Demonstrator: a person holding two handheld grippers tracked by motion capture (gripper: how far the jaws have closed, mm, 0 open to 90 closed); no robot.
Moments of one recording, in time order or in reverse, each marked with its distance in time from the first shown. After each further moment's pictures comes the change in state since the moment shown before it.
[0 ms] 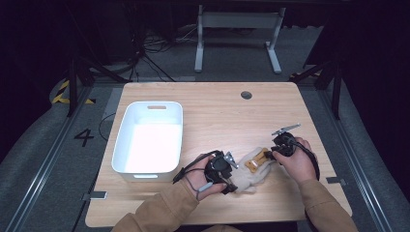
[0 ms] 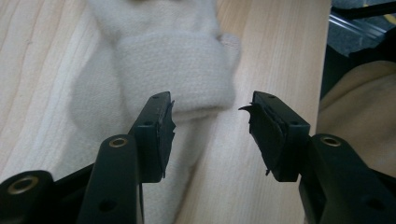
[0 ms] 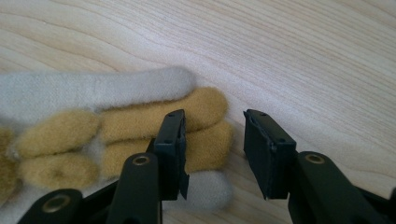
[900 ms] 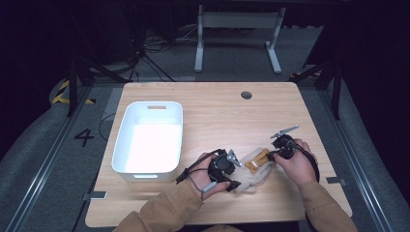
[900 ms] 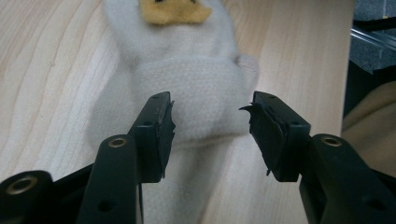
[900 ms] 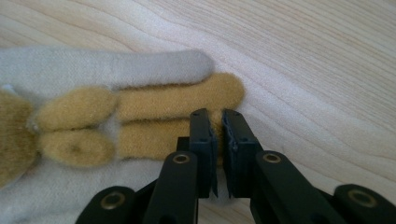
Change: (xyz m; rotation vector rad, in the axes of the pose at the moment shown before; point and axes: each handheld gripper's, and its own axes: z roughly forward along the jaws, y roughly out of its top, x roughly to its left) left arm 0.002 0.007 0.011 -0.042 0.061 -0.007; right arm 0.006 -0.004 -0.003 0.043 0.007 -0.031
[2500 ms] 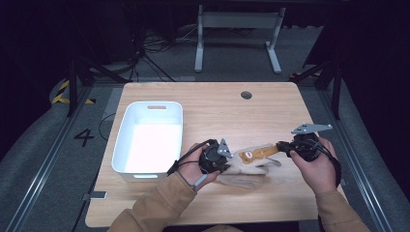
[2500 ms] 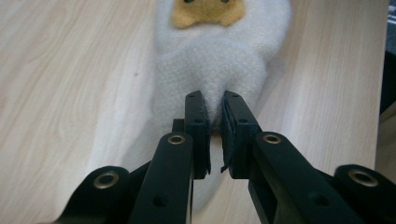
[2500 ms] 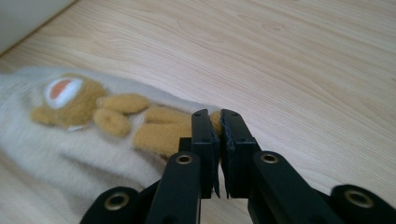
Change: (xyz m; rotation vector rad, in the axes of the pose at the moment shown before) left arm 0.014 -0.001 -0.048 -0.031 0.142 0.097; right arm 0.016 -0.007 -0.094 -0.299 -0.006 -0.017
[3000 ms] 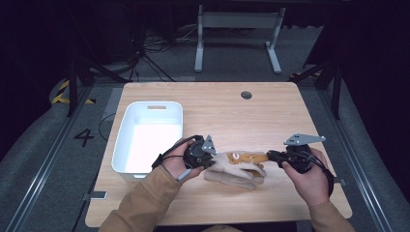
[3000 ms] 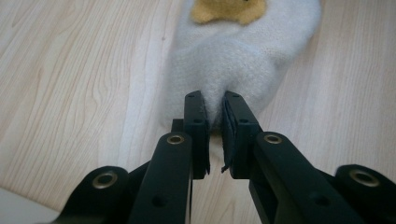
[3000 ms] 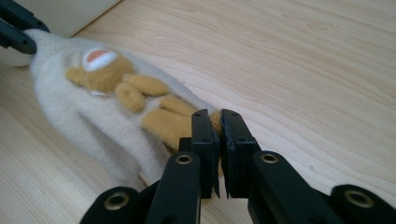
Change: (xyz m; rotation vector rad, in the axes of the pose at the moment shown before) left arm 0.023 -0.024 -0.016 0.053 0.018 0.048; right arm 0.033 -0.014 0.003 -0.037 0.081 -0.015
